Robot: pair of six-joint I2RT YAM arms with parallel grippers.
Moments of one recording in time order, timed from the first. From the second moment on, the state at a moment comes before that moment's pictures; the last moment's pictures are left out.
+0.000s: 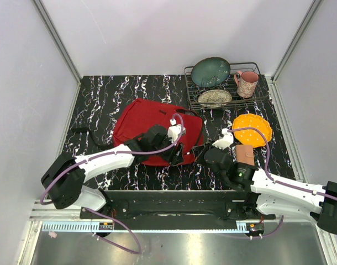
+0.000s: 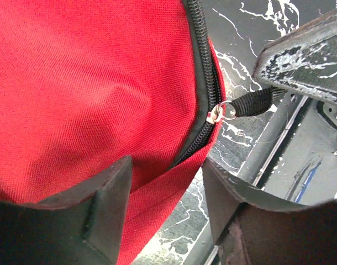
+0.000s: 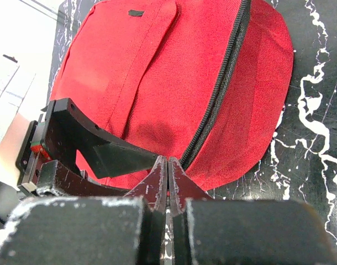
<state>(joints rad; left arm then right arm) -0.85 1.41 0.82 -0.09 0.28 -0.20 1.07 0.93 0.56 -0.10 0.66 1.06</state>
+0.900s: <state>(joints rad) -0.87 1.42 0.81 -0.06 0.26 -0.22 1.07 1.07 0.59 -0.12 0.66 1.15</state>
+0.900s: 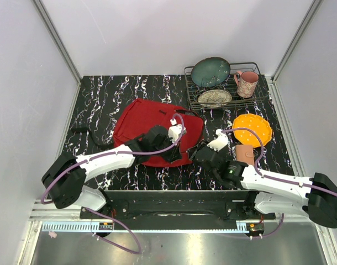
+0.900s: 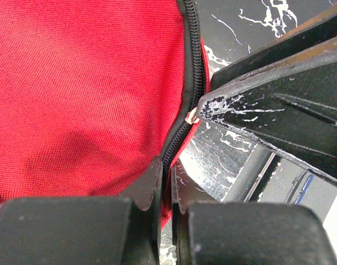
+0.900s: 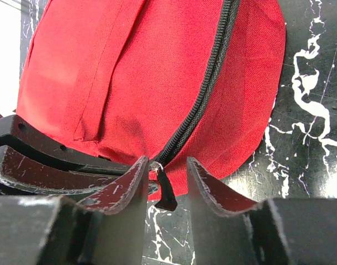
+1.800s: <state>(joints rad) -0.88 1.27 0.76 -0.13 0.15 -0.24 1.02 1.02 0.59 -0.12 0.66 1.14</state>
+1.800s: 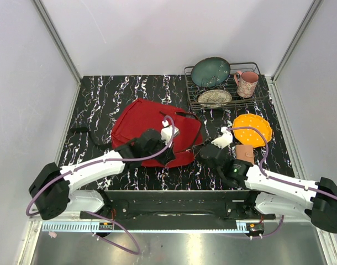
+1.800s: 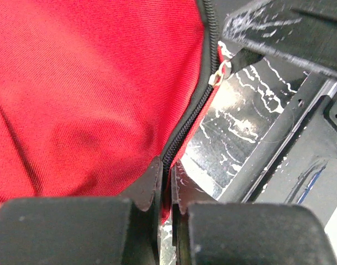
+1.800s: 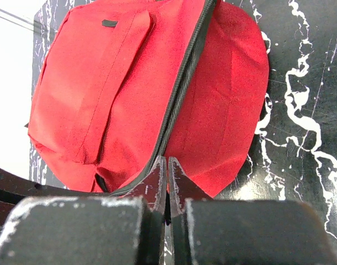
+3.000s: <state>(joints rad) -0.74 0.92 0.78 -0.32 0.17 -0.32 0.93 1.07 0.58 0.02 0.46 1.03</state>
